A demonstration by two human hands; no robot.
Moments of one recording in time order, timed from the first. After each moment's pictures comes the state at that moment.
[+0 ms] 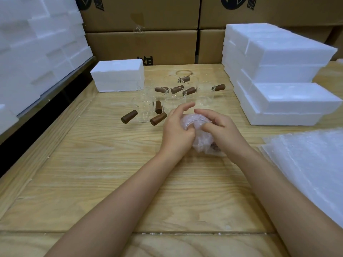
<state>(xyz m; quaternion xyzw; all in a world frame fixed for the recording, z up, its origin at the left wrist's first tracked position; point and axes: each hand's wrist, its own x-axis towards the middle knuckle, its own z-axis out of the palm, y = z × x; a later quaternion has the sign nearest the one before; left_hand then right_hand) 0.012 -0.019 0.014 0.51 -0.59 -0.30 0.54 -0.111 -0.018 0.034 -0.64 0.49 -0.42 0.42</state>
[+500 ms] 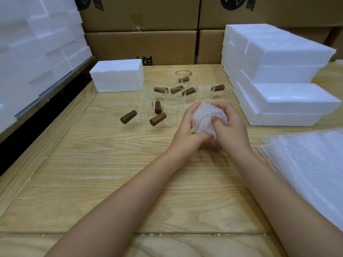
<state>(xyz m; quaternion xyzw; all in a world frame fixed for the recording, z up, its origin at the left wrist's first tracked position) -0.004 -0.009 0.018 0.42 -0.51 -0.55 0.51 -0.114 -0.023 0.027 -0.55 0.55 -0.53 0.33</state>
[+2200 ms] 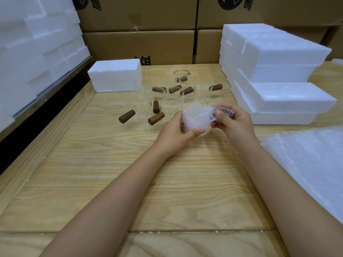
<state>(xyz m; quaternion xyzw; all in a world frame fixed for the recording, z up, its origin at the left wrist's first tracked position) 0.031 -0.043 -0.007 0.52 -0.66 -0.35 0.42 -0.137 -0.036 0.025 -0.49 0.48 -0.58 0.45</state>
